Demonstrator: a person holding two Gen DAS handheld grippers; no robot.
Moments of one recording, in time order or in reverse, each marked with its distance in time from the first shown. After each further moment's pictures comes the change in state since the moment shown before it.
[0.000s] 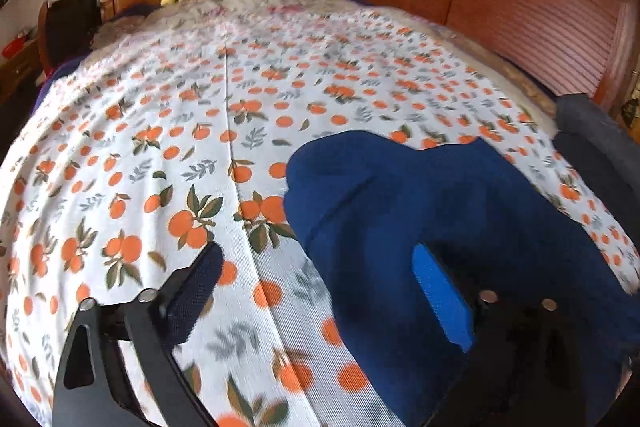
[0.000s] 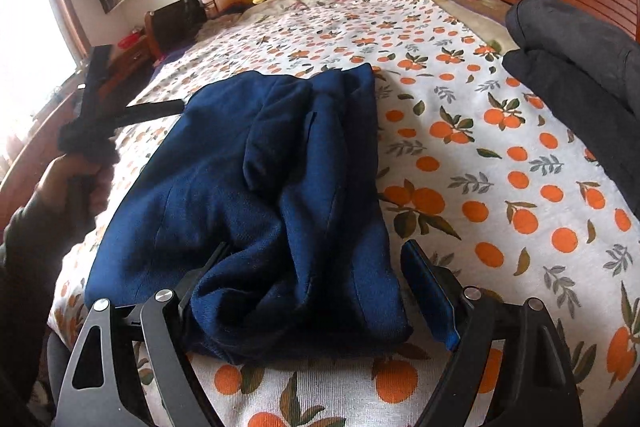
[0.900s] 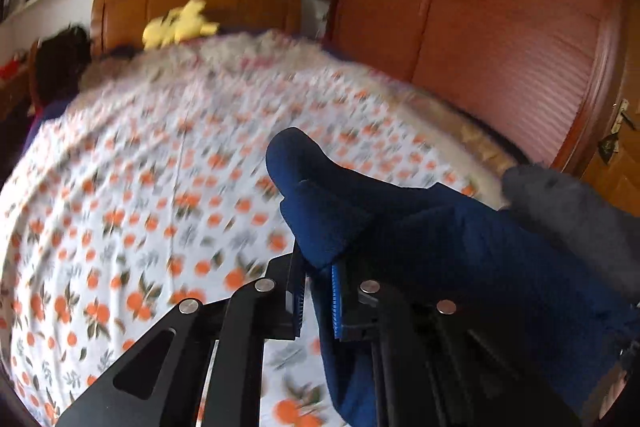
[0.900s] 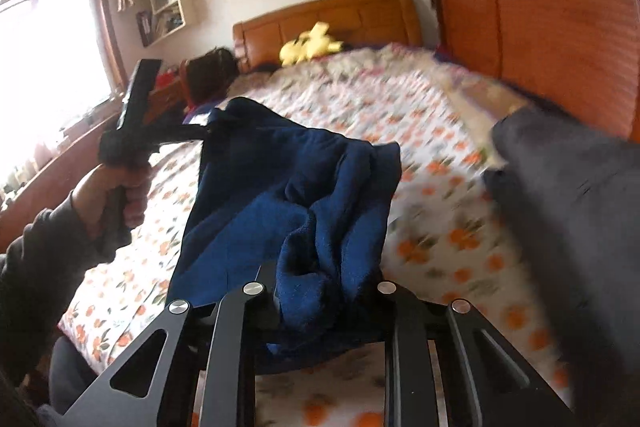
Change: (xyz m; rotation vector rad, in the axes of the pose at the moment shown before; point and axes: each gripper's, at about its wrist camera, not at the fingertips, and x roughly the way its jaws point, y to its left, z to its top) left arm -0.069 -0.112 0.084 0.006 -0.195 -0.052; right arm -0.097 -0.036 0.062 -0.112 -0.248 0.053
